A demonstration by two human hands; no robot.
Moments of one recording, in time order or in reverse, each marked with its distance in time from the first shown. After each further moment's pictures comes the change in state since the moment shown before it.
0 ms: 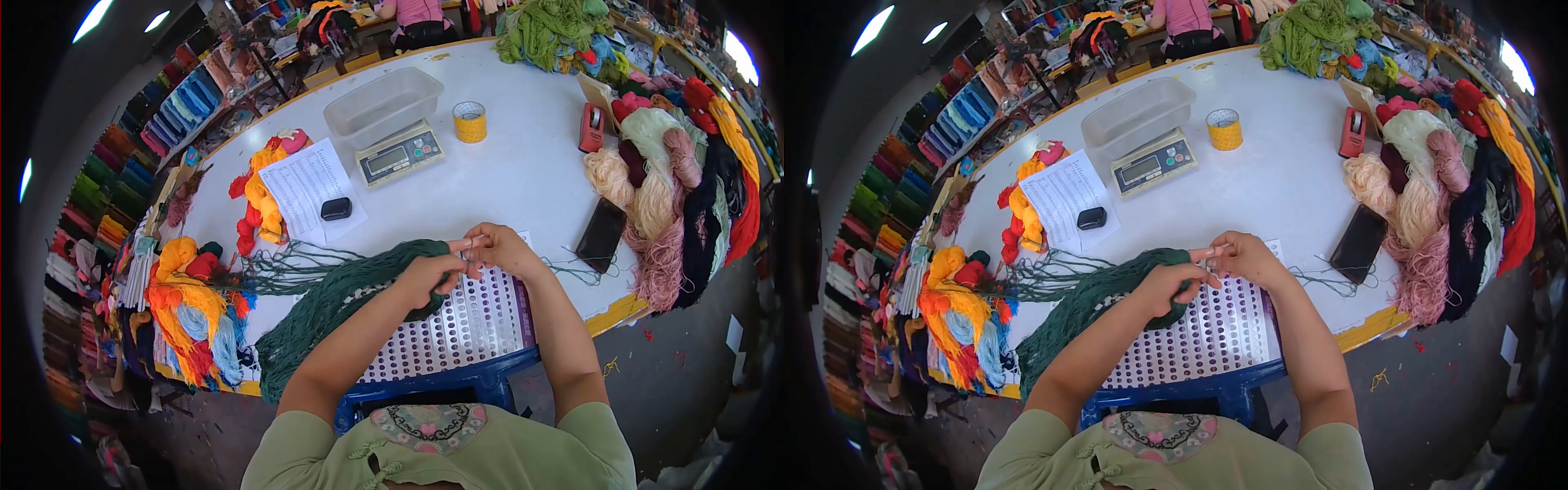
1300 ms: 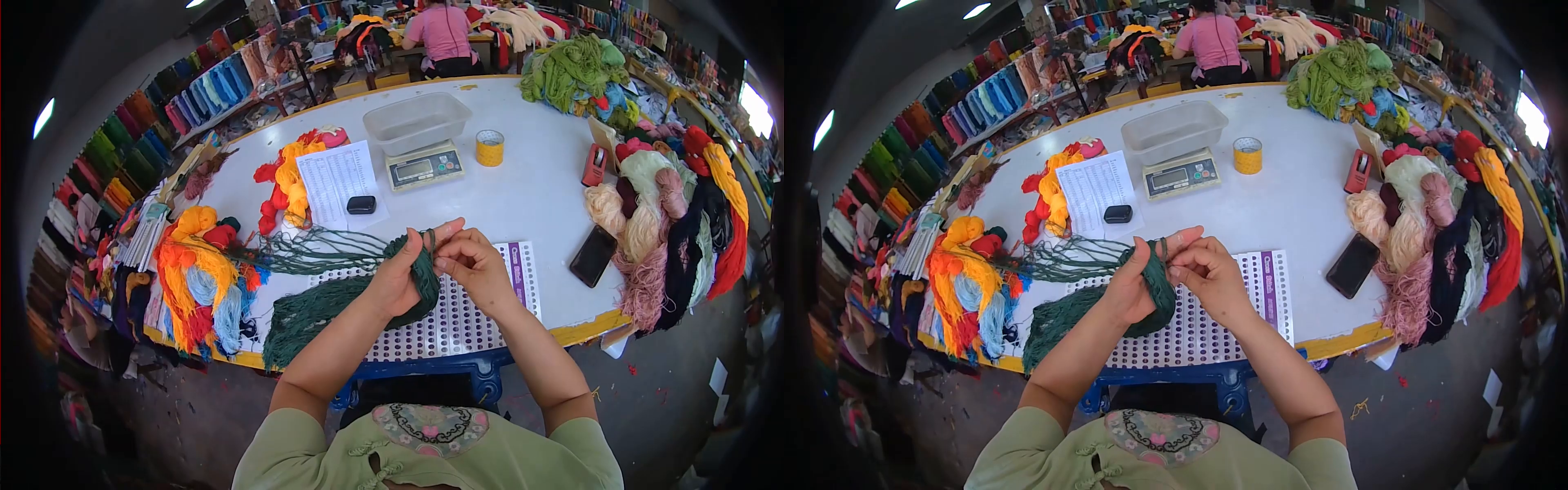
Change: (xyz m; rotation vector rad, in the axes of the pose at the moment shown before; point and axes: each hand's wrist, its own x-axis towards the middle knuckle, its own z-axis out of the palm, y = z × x) left_hand -0.111 0.040 0.040 -0.218 -0.135 0.520; right_hand -0.065 -0.093 0.104 0.113 0.086 -0.470
